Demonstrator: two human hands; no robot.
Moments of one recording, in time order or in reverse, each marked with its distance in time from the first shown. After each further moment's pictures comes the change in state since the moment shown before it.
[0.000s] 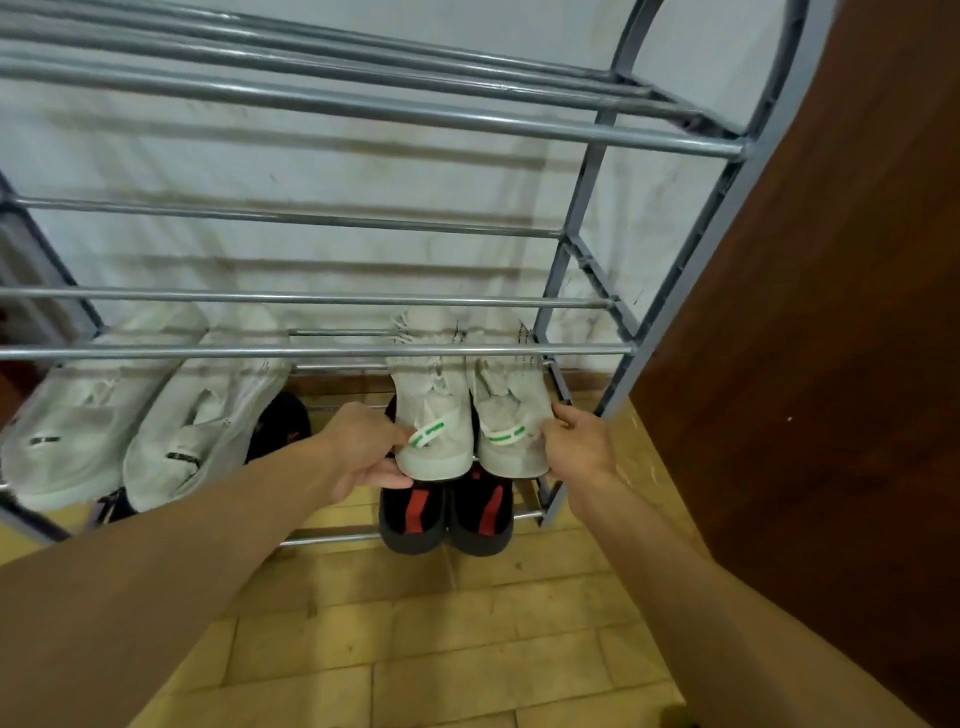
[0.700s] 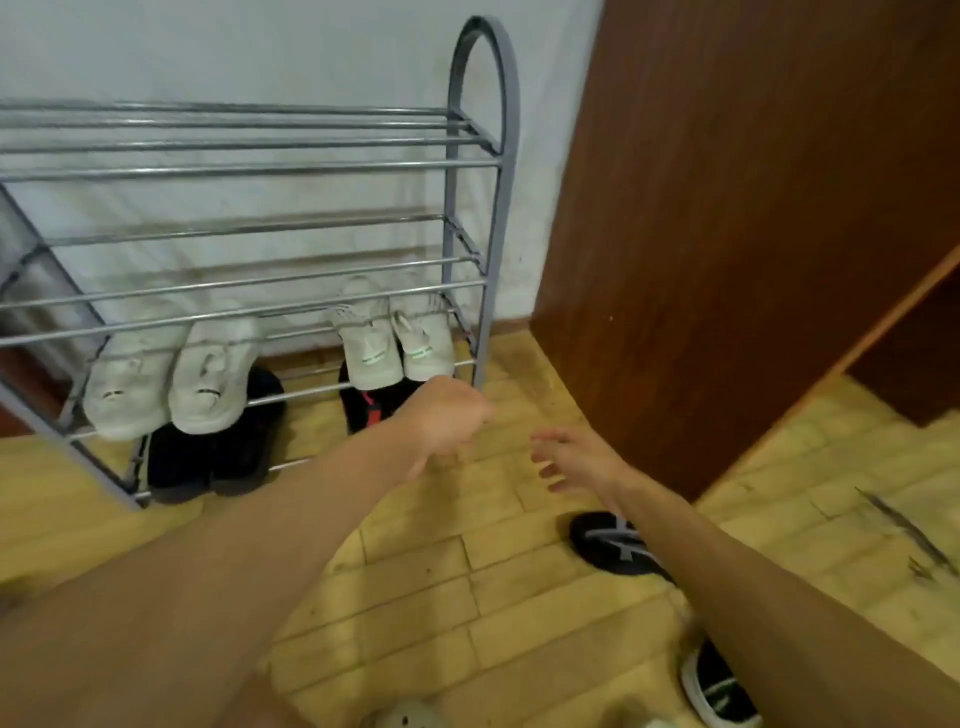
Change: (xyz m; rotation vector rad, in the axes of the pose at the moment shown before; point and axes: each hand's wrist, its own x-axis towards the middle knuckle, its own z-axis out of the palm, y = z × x) left_hand -0.253 0.003 0.107 0.464 -0.202 0.249; right_hand -0.202 0.048 -0.166 -0.168 -0.302 0.145
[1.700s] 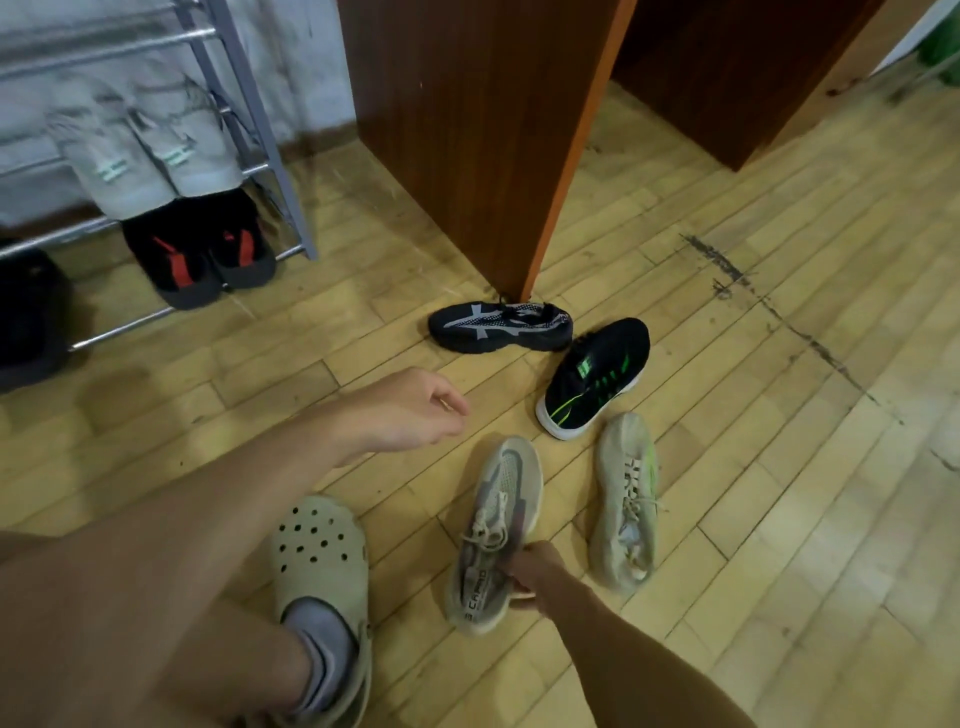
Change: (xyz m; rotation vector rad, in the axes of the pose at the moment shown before) left_hand -0.101 -0.068 0.172 0.519 -0.542 0.039; right_hand -0.149 0.360 0.100 0.397 0.096 0.790
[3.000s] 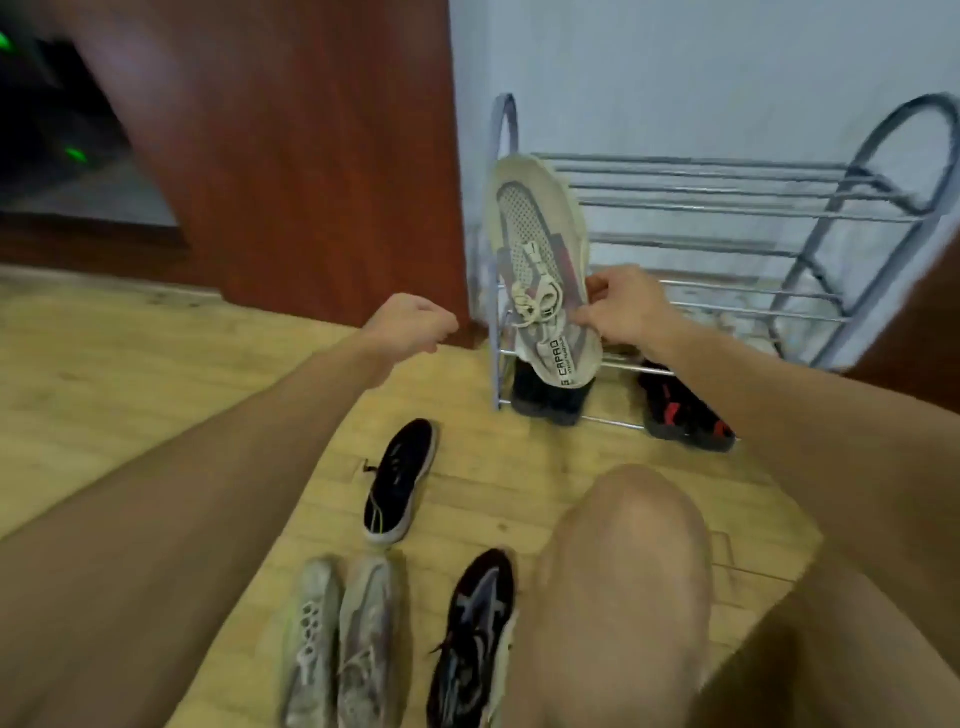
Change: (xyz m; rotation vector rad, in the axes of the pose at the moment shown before) left_hand -0.380 -0.248 -0.199 -0.578 1.208 -0.265; right_hand -0.447 -0.295 0.302 -0.833 -0.063 -1.599
